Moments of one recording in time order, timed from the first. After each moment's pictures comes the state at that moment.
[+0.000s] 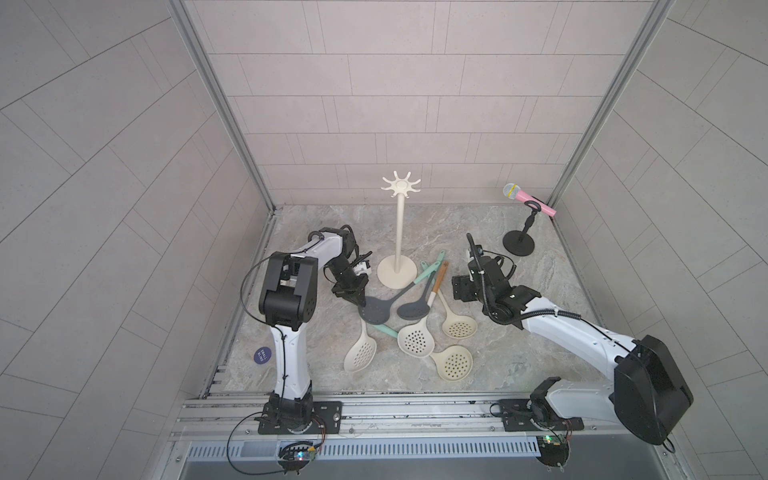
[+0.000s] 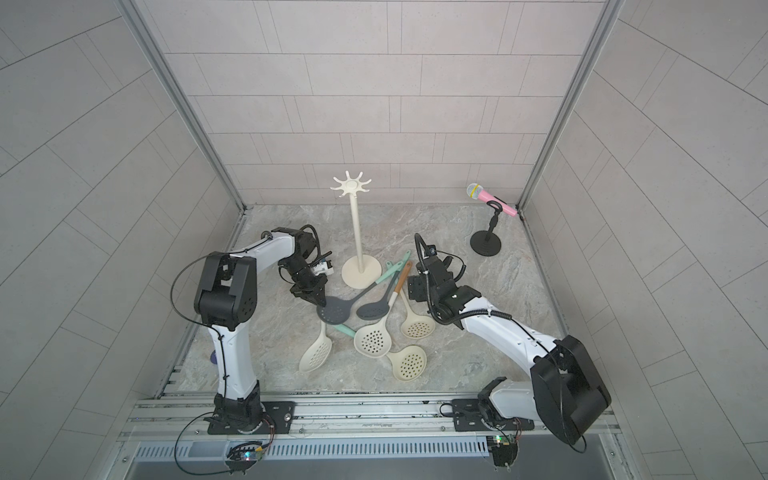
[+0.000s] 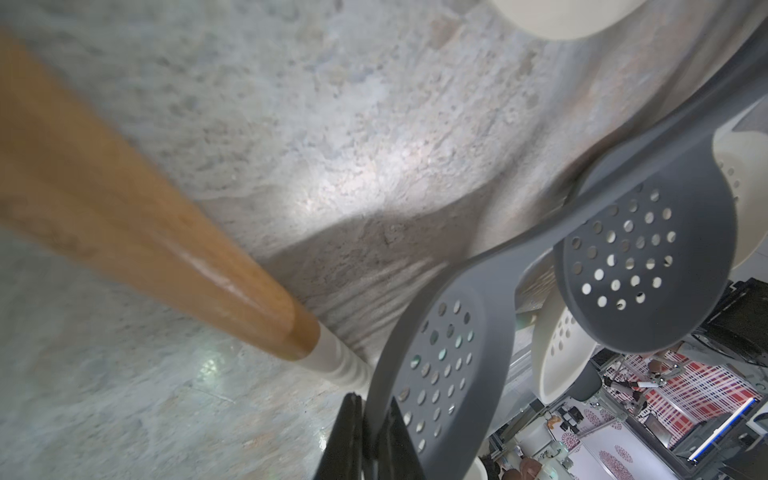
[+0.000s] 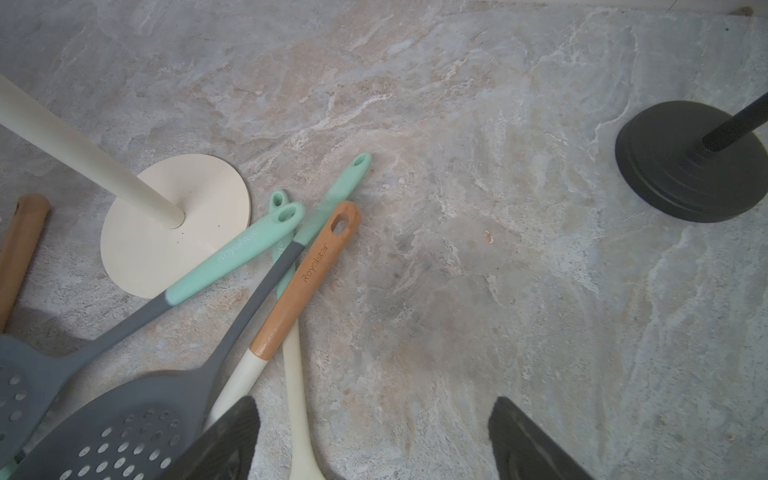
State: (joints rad) left arm -0.19 2.07 1.49 -1.30 0.48 0.13; right arm 0.53 1.29 0.79 -0.27 0.28 0.34
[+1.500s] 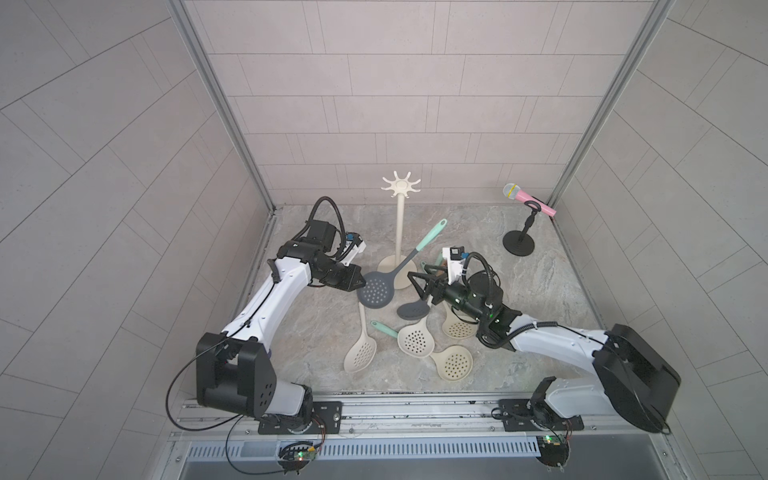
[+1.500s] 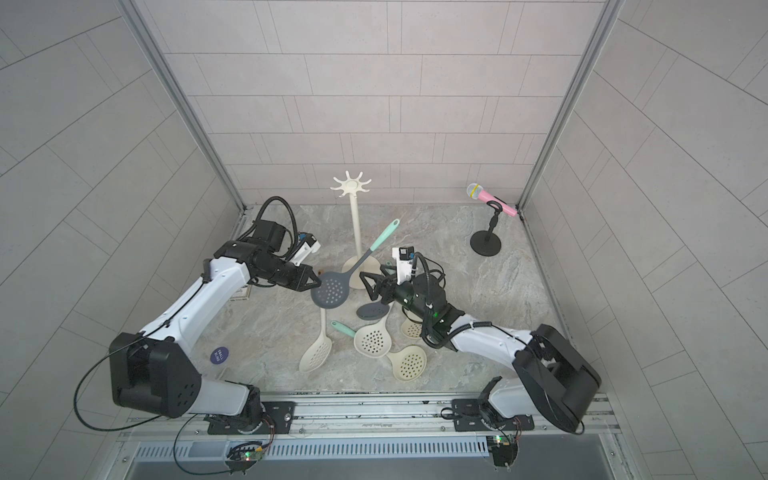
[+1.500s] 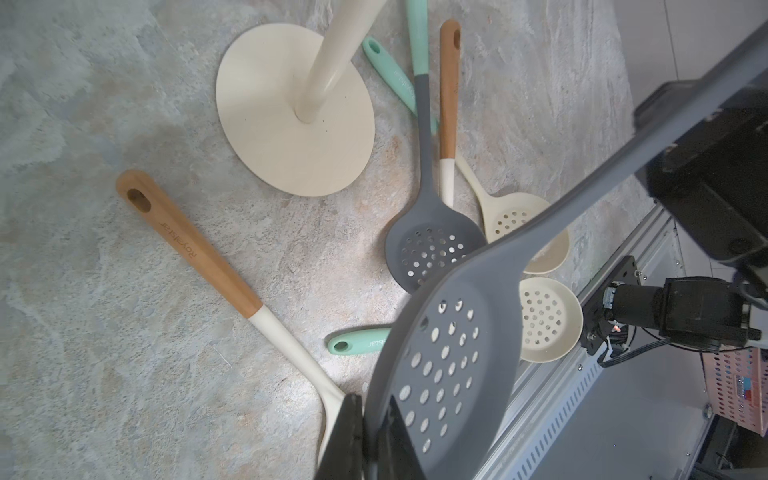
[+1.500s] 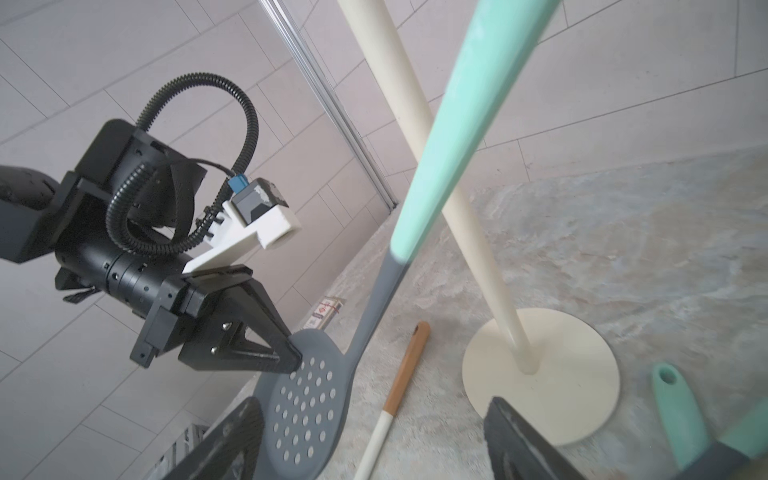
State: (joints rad) left arm -0.19 1.41 1.22 -0.98 0.56 0.11; right arm 0.70 1.39 0.60 0.78 -0.11 0.60
